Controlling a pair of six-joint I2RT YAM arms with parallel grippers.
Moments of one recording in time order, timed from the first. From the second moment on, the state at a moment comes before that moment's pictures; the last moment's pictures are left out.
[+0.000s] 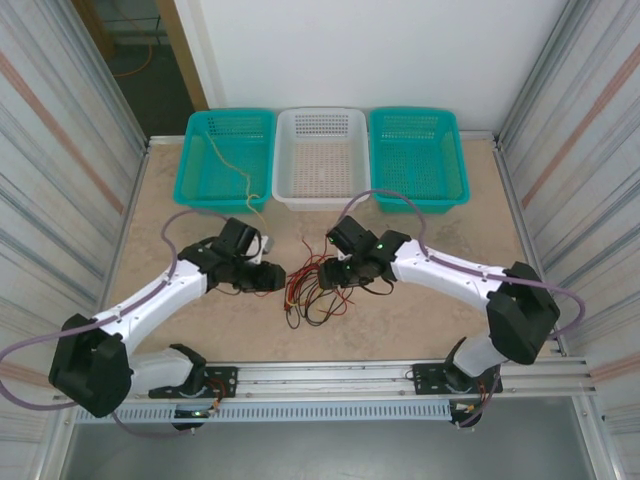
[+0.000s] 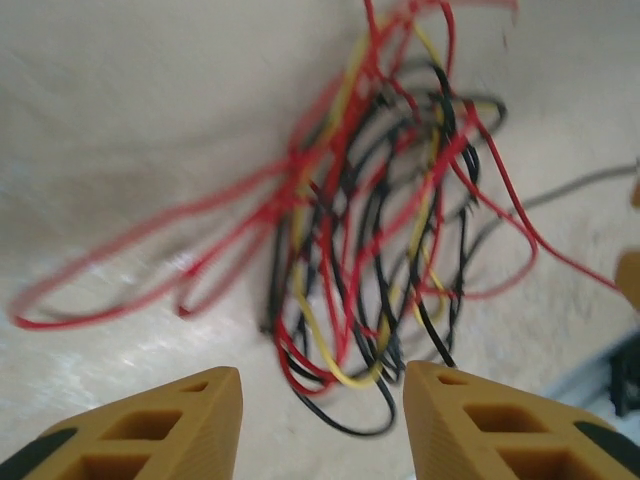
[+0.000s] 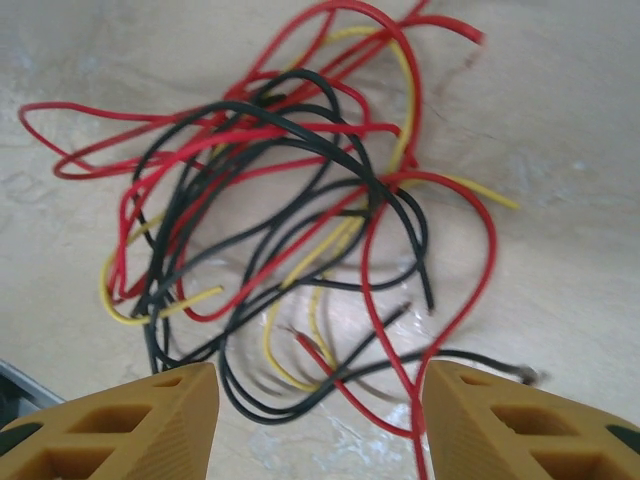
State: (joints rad) left arm -0.55 1.20 0.77 -0.68 0.37 -0.49; right arm 0.88 1.52 1.07 -0.65 -0.10 0.65
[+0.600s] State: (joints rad) left arm -0.65 1.32 0.69 -0.58 0.44 -0.69; right arm 0.85 1.59 1.10 -0.61 -0.11 0.65
